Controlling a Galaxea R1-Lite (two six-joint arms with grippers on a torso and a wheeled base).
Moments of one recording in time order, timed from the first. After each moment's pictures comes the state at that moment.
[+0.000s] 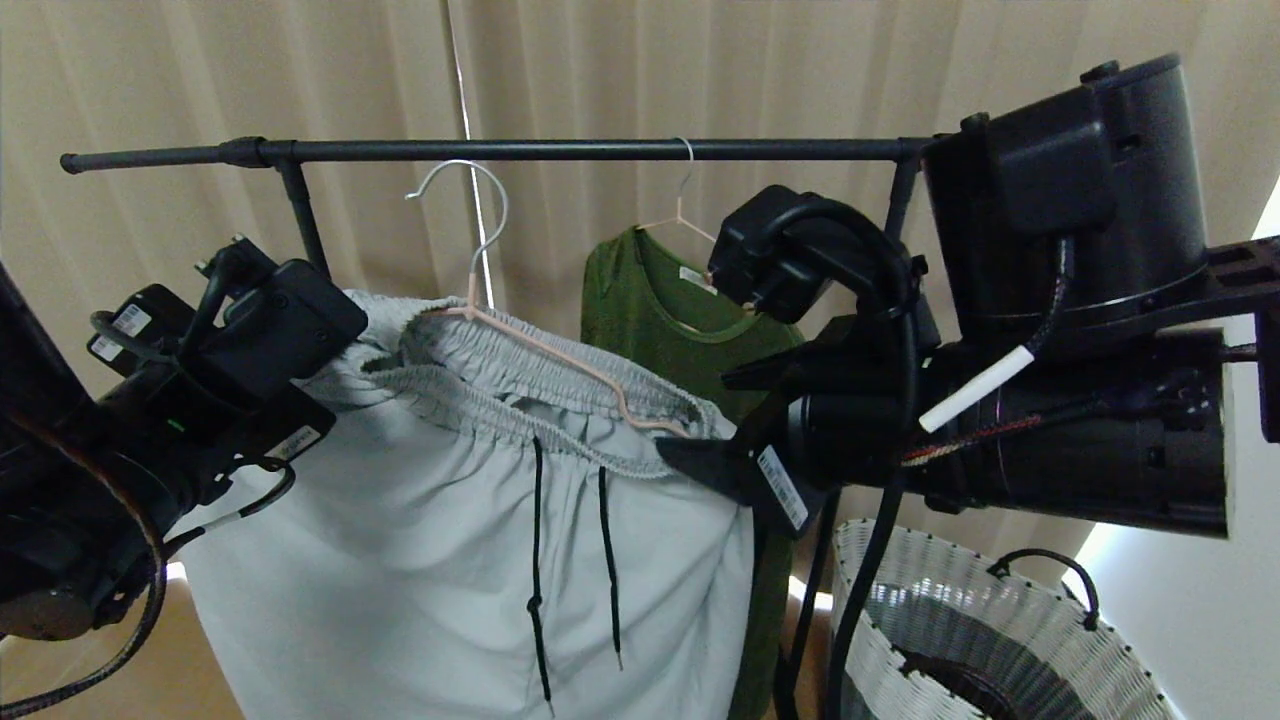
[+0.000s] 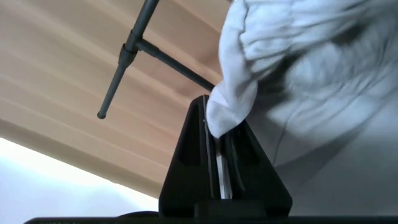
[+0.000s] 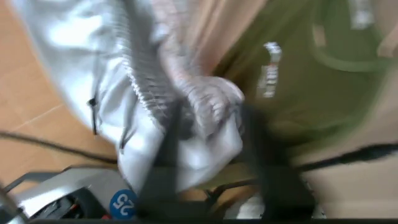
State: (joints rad) left arm -0.43 1.37 -0.59 -0.81 0.53 1.02; right arm 0.93 1.66 -1.33 0.17 -0.22 -0.11
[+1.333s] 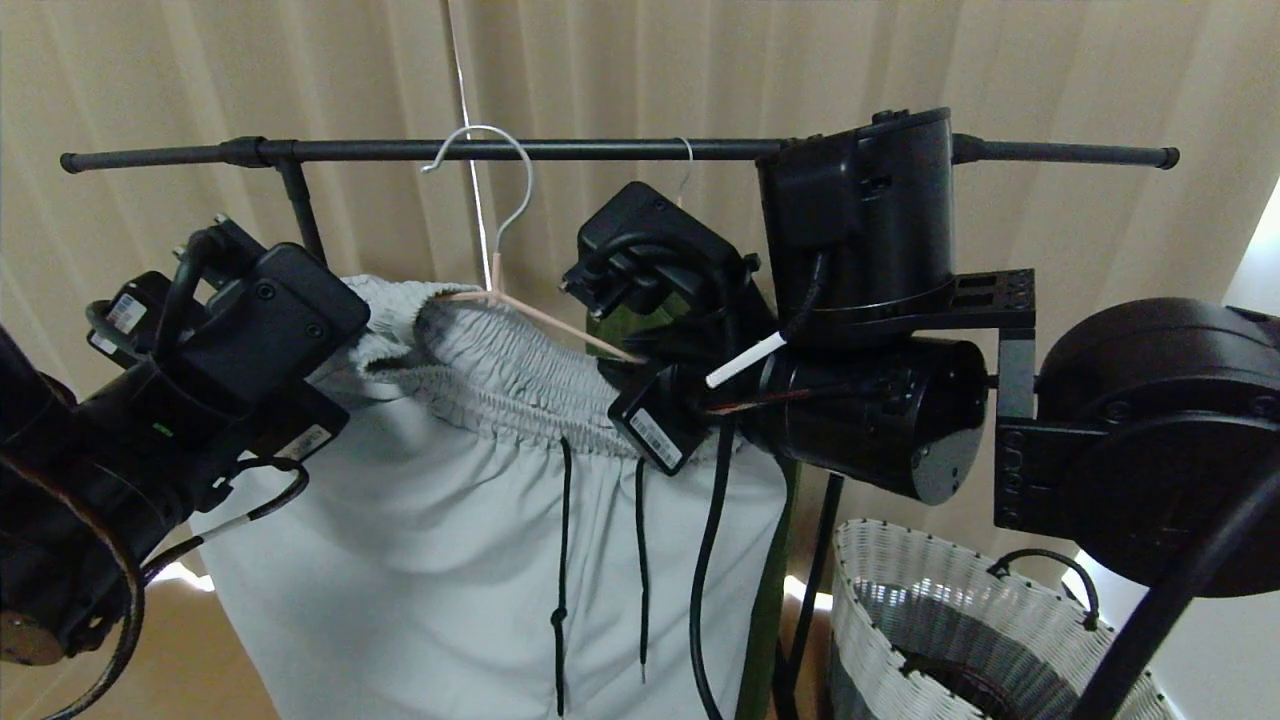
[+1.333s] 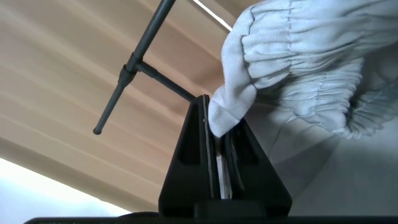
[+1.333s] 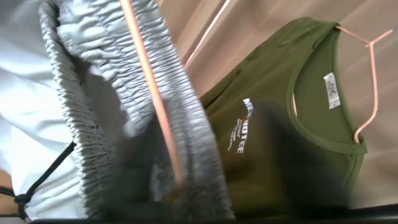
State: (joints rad) left arm -0.51 1.34 -0.60 -0.81 0.52 1.01; right arm 0.92 1.85 -1.42 -0.09 -0.30 -0.33
